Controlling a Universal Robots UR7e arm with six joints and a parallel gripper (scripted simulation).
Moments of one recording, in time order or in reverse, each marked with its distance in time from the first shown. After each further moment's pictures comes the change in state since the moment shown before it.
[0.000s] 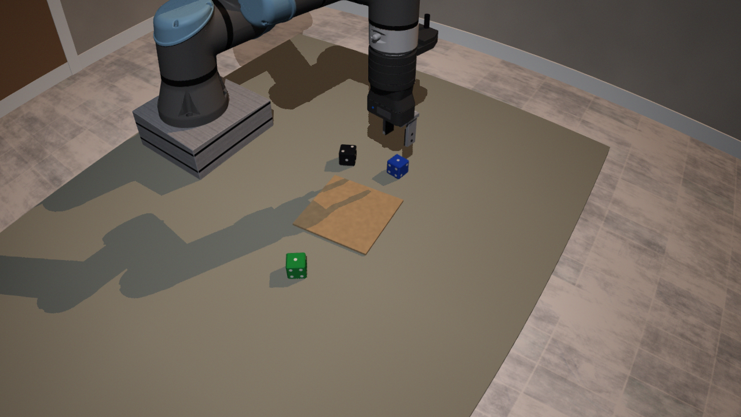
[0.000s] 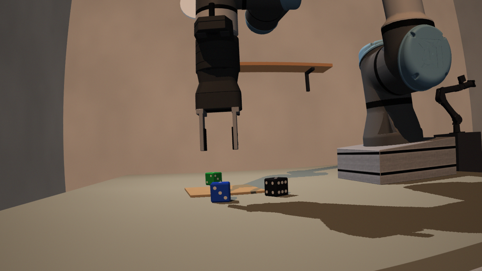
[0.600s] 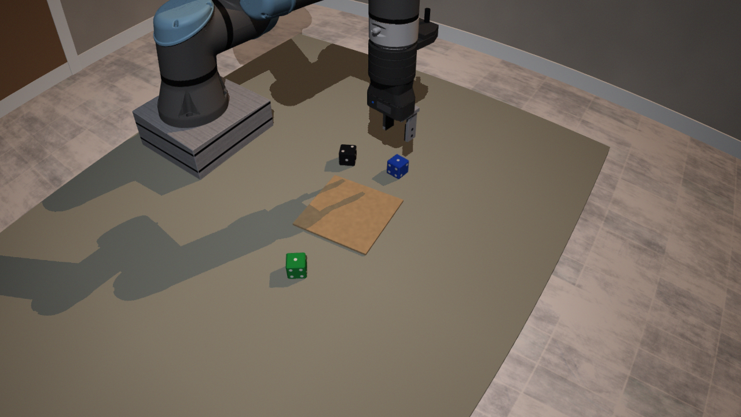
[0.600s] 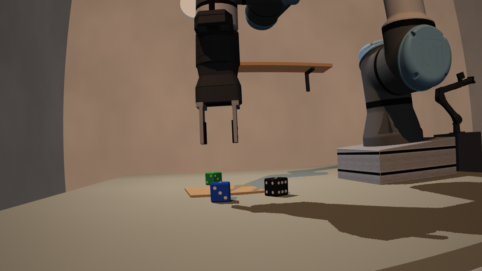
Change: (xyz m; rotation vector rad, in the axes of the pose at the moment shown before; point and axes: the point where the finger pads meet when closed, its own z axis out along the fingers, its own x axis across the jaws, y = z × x) arm 0.000 0.000 -0.010 0.000 -0.001 0.000
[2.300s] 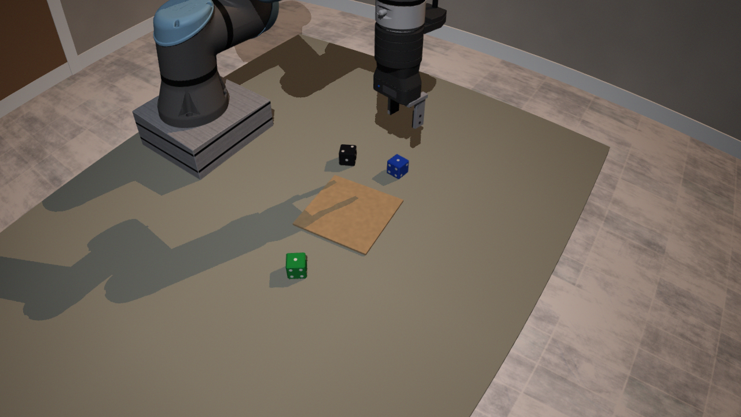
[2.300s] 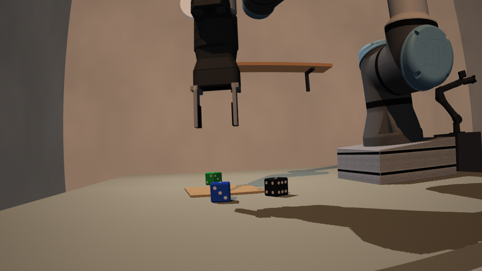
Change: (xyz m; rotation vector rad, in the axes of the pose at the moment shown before) arm 0.002 -0.013 -0.025 0.000 0.000 0.046
